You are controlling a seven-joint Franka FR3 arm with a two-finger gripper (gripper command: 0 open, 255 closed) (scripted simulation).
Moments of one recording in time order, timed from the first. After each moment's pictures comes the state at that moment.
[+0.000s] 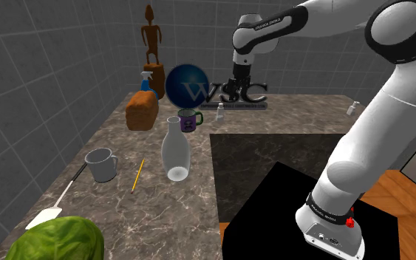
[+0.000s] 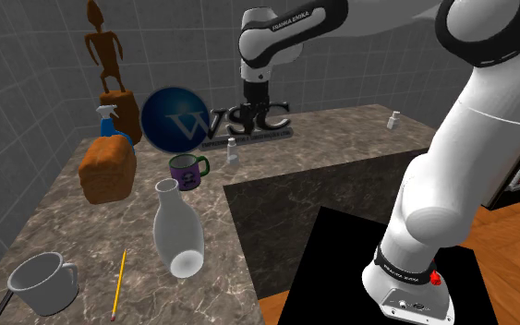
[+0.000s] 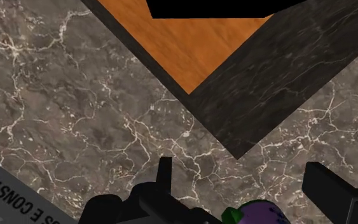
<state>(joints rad) -0.07 -0.14 -0.23 -2.08 0.01 1.95 -0.25</state>
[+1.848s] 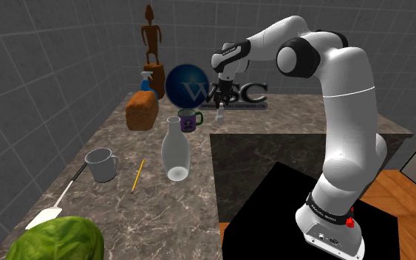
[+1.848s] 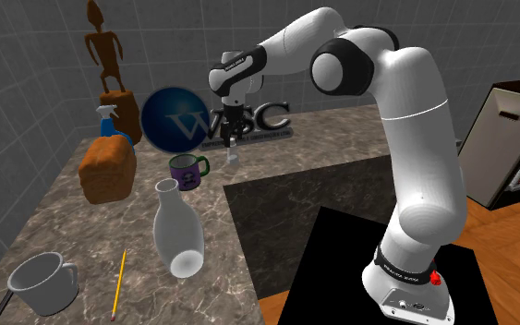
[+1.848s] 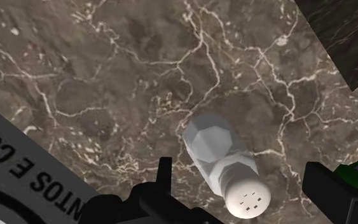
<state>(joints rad) -0.17 0.49 -0.26 -1.57 0.23 2.01 -0.49</state>
